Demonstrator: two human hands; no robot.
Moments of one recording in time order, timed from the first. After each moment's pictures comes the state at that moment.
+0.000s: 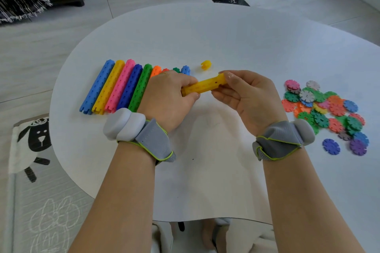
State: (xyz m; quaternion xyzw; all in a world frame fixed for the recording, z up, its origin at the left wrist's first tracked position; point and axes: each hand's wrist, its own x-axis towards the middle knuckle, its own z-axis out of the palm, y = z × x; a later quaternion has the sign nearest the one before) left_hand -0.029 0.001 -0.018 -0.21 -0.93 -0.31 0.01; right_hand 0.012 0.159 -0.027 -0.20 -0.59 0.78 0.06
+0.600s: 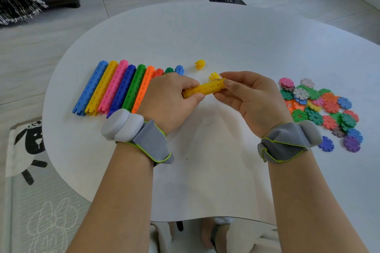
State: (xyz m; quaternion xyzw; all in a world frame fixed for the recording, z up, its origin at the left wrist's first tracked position) left_hand -0.025 0.011 -0.018 -0.23 -0.92 -0.33 0.00; right_hand 0.022 0.175 -0.025 -0.18 -0.60 0.78 0.05
